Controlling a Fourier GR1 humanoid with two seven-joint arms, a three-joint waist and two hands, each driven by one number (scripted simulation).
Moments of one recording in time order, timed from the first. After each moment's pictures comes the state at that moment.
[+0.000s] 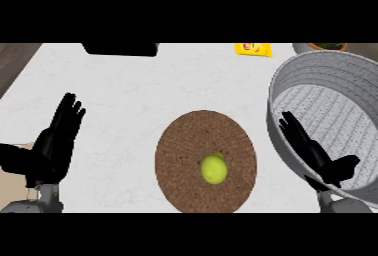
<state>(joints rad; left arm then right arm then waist) -0.04 0.29 -0.07 -1.64 0.23 0.23 0.10 -0.08 -0.43 0.32 -1.34 -0.46 -0.06 -0.20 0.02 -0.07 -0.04</state>
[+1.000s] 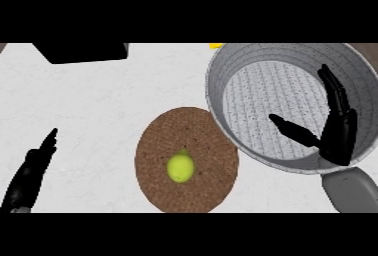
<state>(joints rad) 0.10 0.49 -0.11 -1.47 0.03 0.22 0.22 -0.25 -0.42 0.25 -1.43 0.30 -0.82 -0.25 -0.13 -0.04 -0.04</state>
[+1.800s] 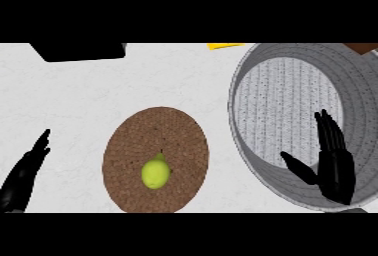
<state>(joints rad) 0.11 0.52 -0.10 -1.48 -0.01 0.24 0.22 -0.01 -0.42 0.29 -1.40 0.66 -0.78 0.06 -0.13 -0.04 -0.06</state>
